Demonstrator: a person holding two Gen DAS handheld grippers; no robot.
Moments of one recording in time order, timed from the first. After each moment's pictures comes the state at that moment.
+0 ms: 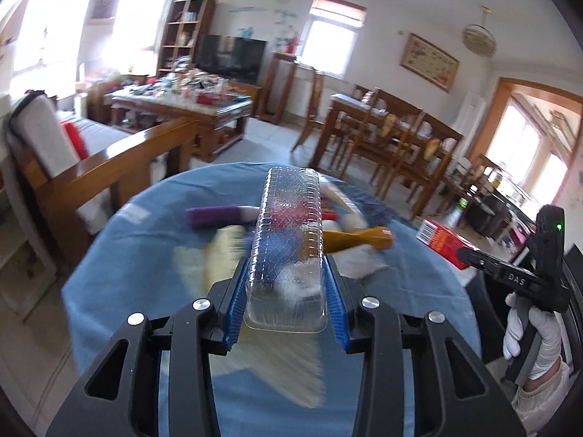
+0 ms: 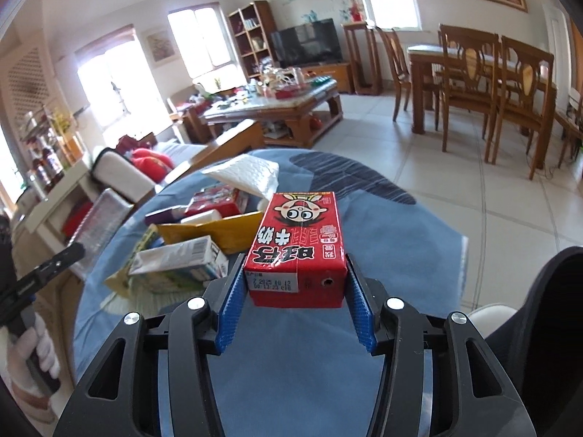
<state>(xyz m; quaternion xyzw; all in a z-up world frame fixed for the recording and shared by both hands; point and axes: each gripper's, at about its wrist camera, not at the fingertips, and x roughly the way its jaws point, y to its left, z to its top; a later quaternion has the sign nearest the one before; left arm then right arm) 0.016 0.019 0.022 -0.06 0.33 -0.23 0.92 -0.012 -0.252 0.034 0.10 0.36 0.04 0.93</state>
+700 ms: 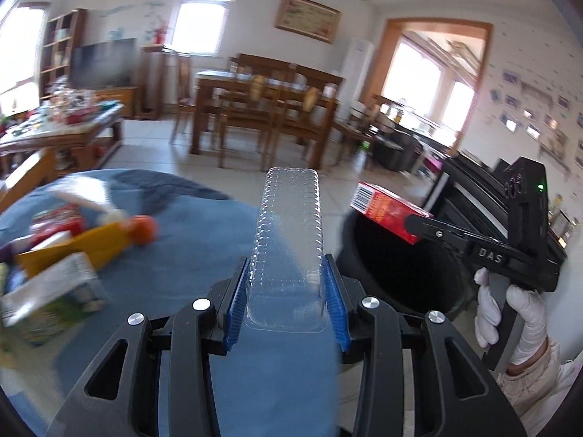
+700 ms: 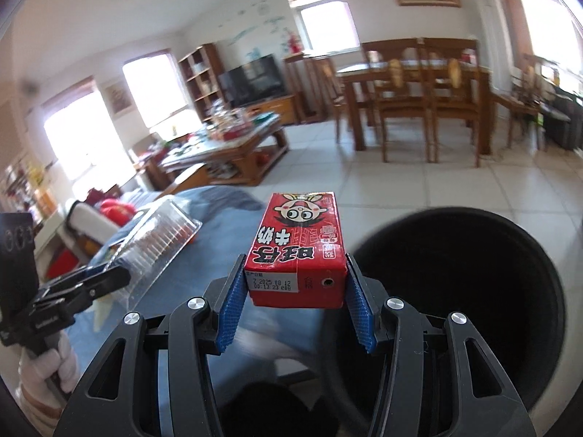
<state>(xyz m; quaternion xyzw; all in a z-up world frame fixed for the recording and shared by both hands) -0.028 -0.219 0.012 0.03 0.32 -0.44 0.84 -0.163 -0.422 0.047 0.16 0.29 -0.06 0.94</state>
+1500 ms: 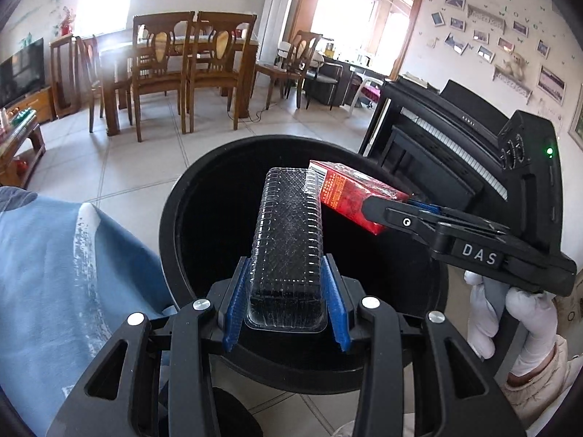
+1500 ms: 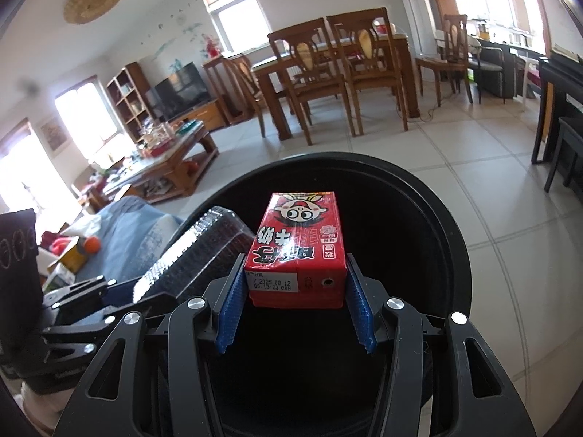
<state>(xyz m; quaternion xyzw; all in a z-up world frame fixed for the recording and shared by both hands) -0.085 -0.389 -0.047 0.13 0.36 -0.54 0.75 -0.245 -0.538 -0.027 0.23 0.31 -0.18 0.91</state>
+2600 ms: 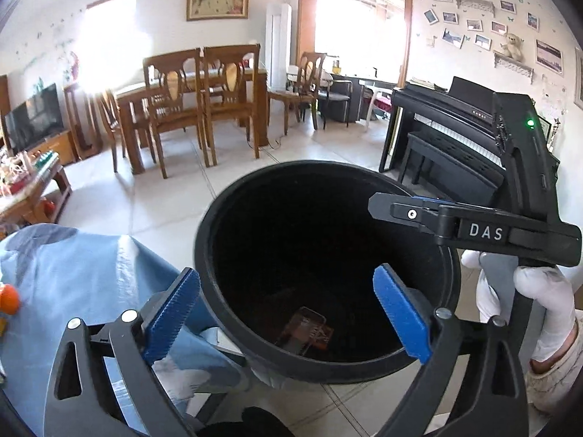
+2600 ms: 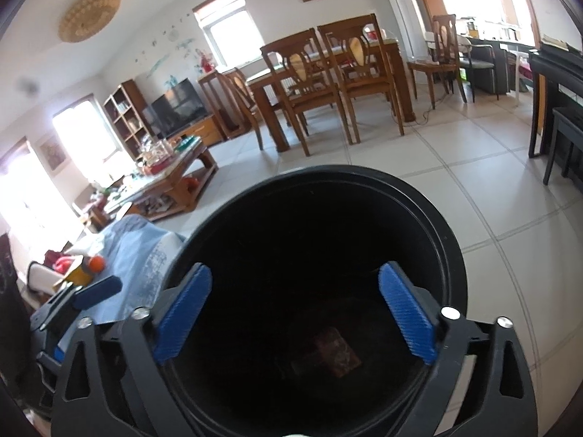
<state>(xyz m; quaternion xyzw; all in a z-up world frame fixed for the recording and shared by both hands) -0.104 -0.376 -0.013 0.16 0.28 -0.51 0.80 -0.238 -0.534 -0.013 0.24 0.27 -0.19 0.91</state>
